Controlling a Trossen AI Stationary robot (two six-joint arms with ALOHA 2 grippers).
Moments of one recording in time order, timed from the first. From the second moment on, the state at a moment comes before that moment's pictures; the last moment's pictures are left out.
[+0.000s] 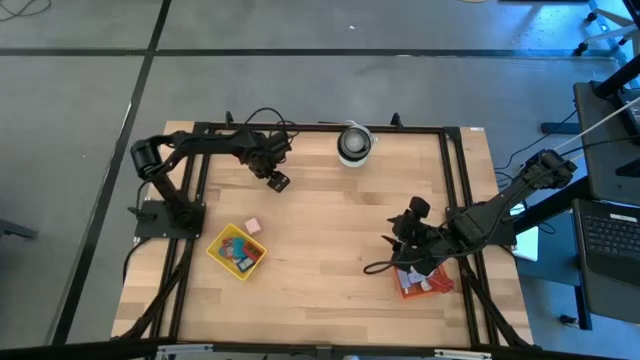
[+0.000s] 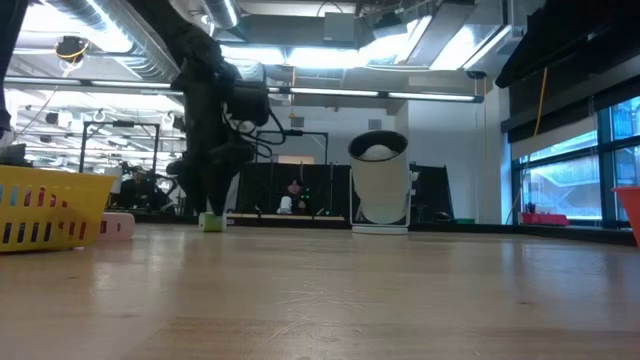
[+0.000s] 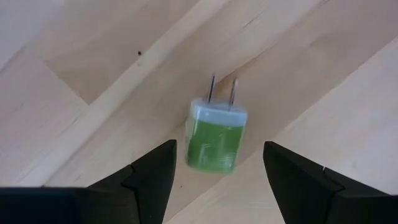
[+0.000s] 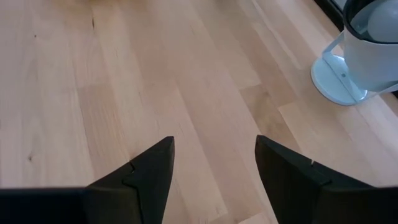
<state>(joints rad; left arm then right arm) 0.54 1.67 0.99 -0.72 0.02 -0.34 0.63 1.25 0.95 -0.82 0.70 0.77</state>
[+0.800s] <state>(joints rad) 0.54 1.72 0.99 -0.70 0.00 -0.25 0.63 1.25 0.95 -0.80 0.69 0.77</state>
